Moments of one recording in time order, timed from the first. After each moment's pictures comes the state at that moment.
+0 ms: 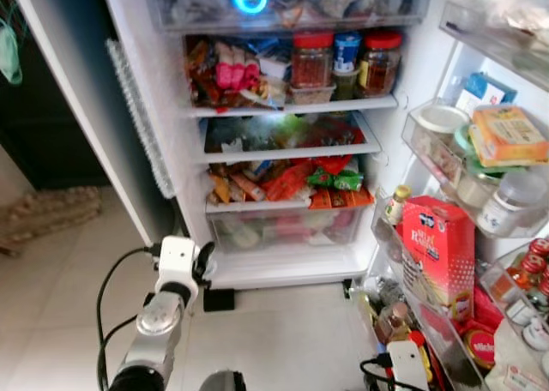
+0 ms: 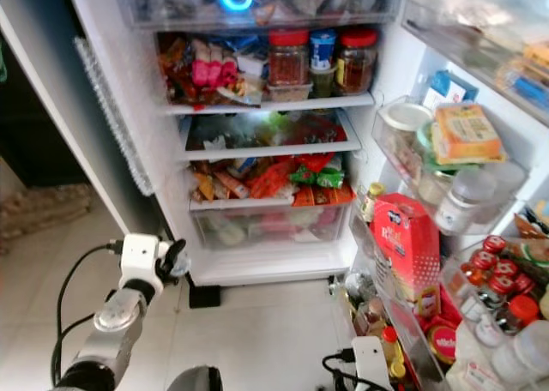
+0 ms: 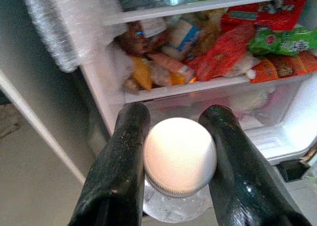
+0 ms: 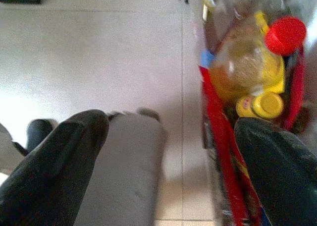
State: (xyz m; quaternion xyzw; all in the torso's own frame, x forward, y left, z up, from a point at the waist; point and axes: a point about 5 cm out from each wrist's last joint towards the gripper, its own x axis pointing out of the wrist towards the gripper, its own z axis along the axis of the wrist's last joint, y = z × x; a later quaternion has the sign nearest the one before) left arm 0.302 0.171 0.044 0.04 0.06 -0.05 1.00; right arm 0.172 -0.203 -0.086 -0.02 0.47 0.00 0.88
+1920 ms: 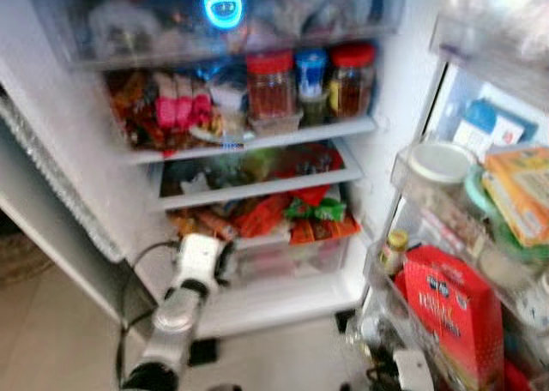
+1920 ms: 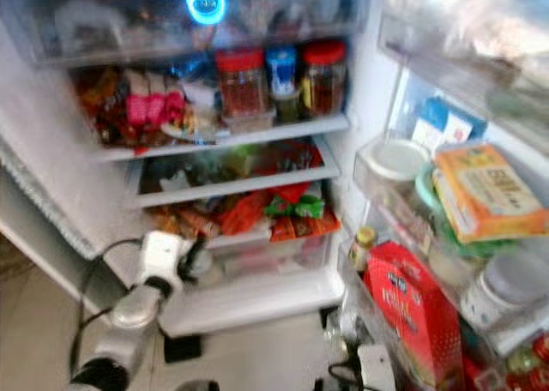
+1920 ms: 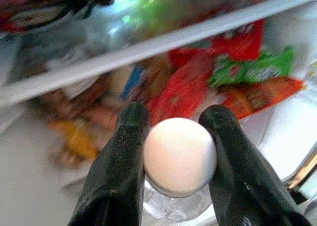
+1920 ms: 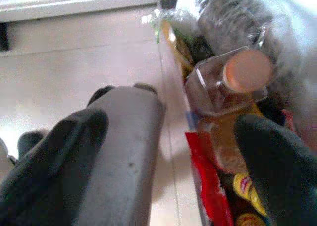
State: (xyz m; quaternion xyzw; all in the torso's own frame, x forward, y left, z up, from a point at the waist) left arm 0.309 0.151 0.051 0.07 0.05 -0.10 0.99; right arm 0.167 -0.202 -0.089 0.00 0.48 0.00 0.88
